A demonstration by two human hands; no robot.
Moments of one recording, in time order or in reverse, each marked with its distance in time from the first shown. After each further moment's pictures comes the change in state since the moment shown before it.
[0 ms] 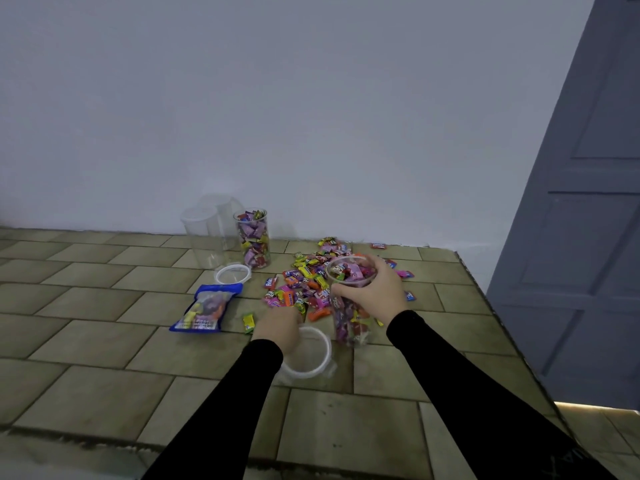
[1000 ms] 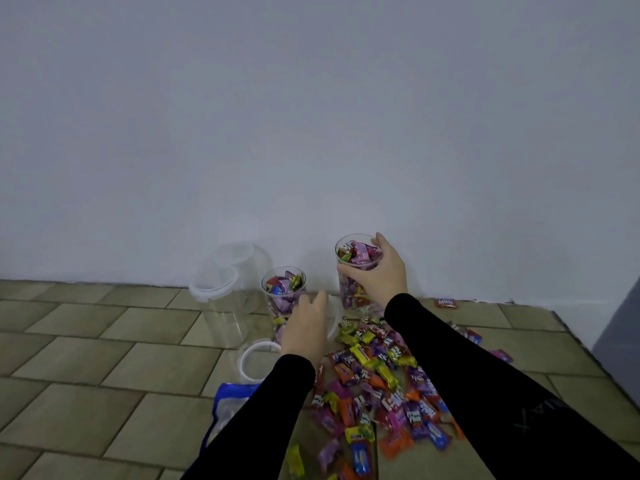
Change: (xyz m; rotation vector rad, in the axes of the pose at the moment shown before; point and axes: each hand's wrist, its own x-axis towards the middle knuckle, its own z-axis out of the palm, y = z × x) left_hand 0.182 -0.053 -0.069 -0.035 0.318 0.076; right_hand 0.236 -0.039 0.130 0.115 0.088 -0.039
